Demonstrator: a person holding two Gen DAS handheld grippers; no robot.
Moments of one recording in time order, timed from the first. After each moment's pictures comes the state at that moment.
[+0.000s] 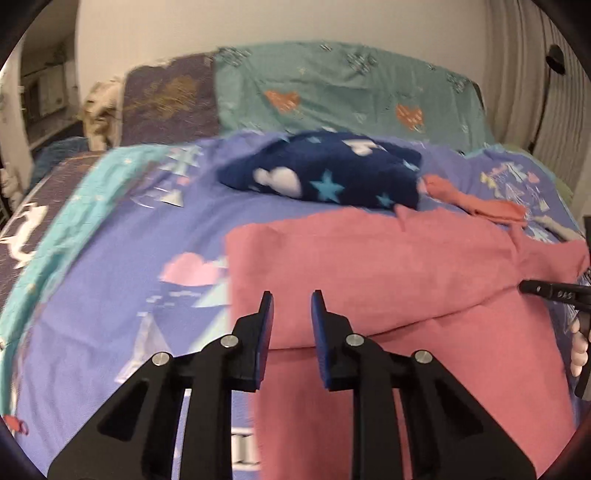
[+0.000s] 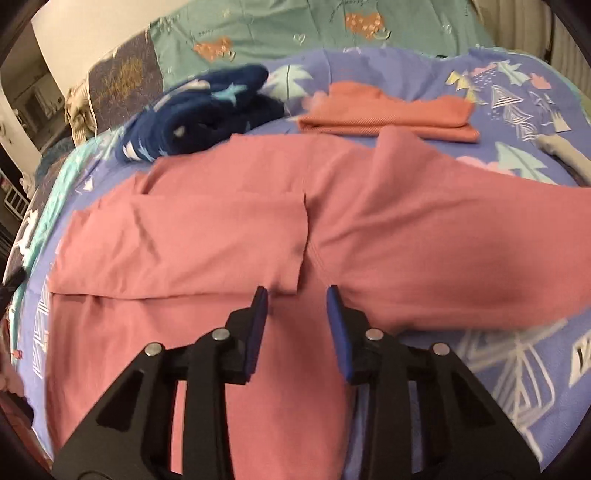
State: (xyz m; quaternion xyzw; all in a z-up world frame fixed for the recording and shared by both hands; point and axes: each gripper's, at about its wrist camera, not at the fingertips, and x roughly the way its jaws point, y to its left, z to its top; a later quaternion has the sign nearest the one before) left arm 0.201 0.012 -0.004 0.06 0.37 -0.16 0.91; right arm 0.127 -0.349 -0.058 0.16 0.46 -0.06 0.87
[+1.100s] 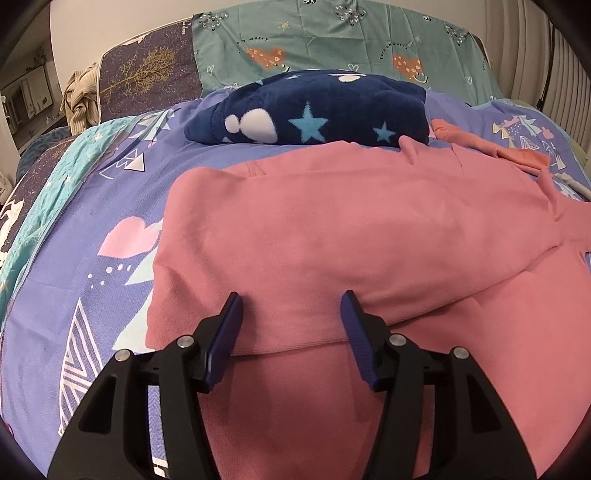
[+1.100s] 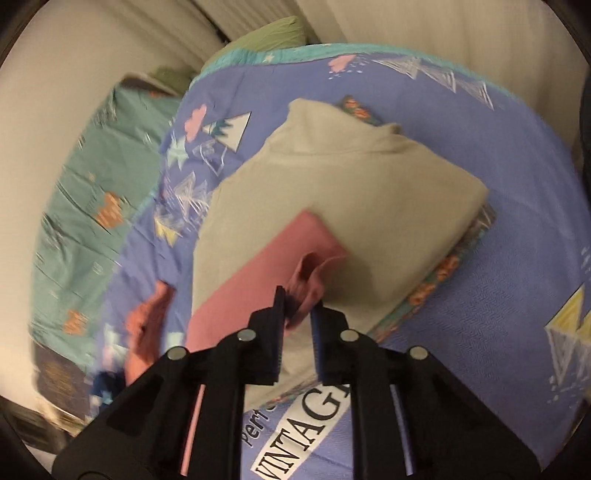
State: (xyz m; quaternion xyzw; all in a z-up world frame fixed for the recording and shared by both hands) left arm 0.226 -0.027 -0.066 0.10 0.41 -0.13 0.89; right arm -0.060 -0.682 -0.024 0.50 0.26 -0.37 0.74
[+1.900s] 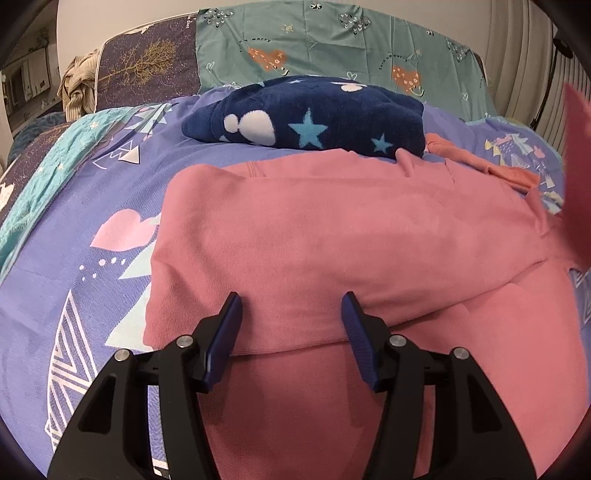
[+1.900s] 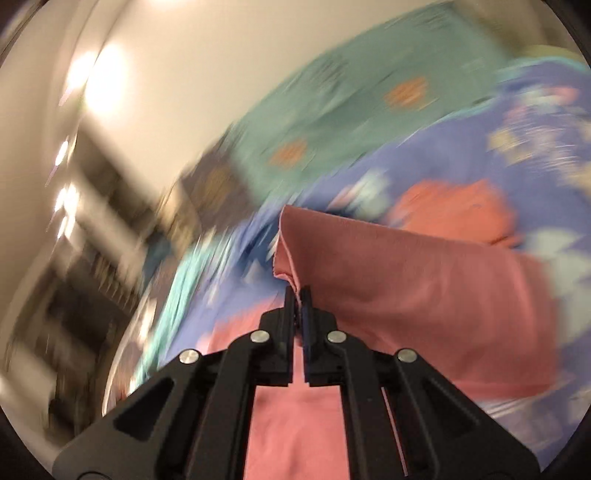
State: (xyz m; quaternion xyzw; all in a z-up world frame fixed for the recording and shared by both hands) left arm 0.226 -0.014 -0.063 0.05 0.41 -0.16 0.90; right arm 0.130 -0.350 0.051 0.28 0.31 0.11 0.90
